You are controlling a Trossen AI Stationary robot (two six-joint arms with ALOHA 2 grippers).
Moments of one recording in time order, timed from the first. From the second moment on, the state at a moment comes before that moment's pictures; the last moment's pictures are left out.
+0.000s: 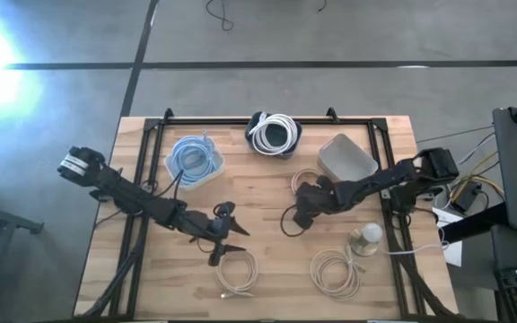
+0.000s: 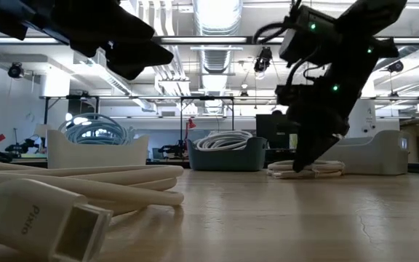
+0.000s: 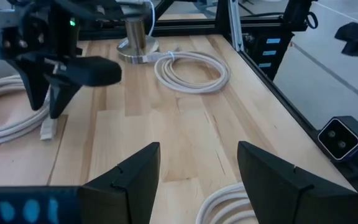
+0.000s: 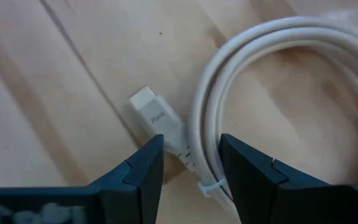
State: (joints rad) left arm -0.40 1.40 0.62 0.46 -0.16 -0.13; right arm 0.12 1.63 0.78 -0.36 0.37 0.68
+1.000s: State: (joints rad) left arm -0.40 1.40 0.62 0.44 -0.16 -0.13; right arm 0.11 1.56 0.88 -0.33 0.44 0.69
